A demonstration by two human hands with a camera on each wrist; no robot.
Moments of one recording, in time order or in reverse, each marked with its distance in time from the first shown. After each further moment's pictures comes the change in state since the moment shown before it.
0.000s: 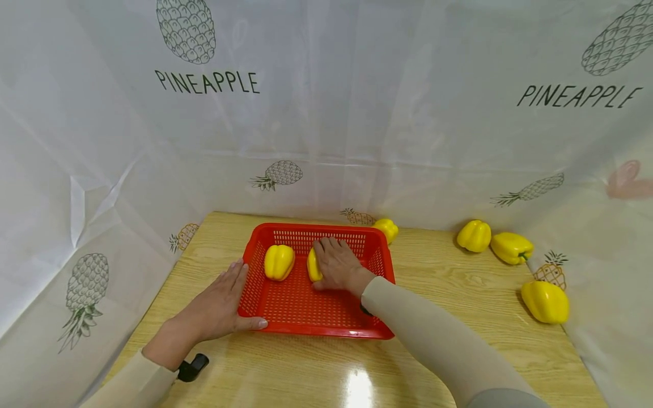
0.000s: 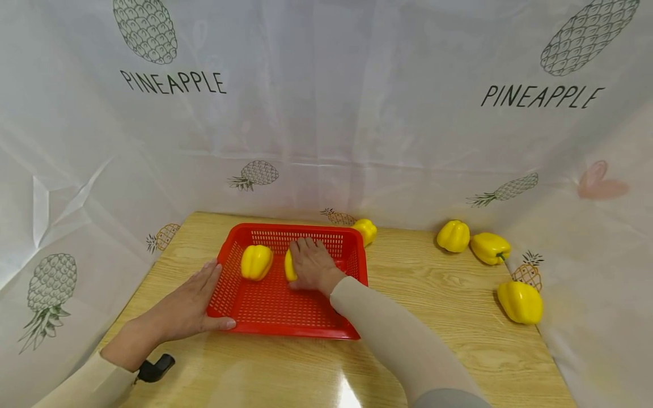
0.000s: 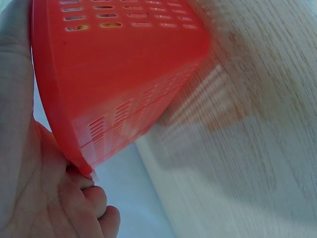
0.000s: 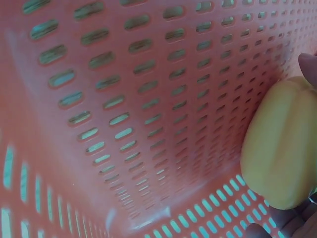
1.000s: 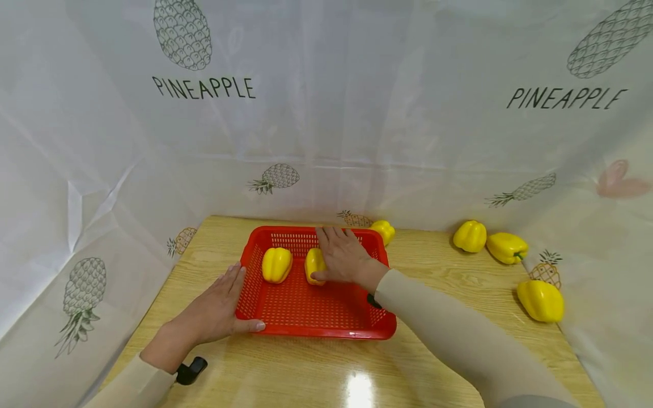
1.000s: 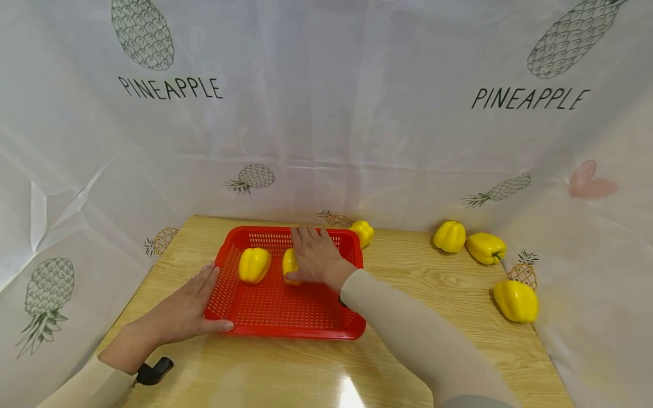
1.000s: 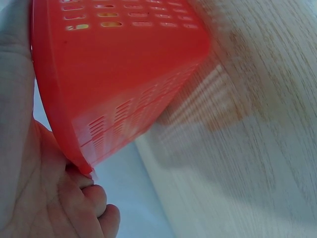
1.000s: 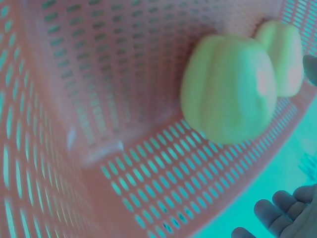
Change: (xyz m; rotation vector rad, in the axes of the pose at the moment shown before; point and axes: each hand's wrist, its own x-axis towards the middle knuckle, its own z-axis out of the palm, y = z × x) left_hand -0.002 0.002 0.001 -0.029 -0.006 -0.012; right_hand -0.021 0.020 -0.052 0.045 0.056 0.020
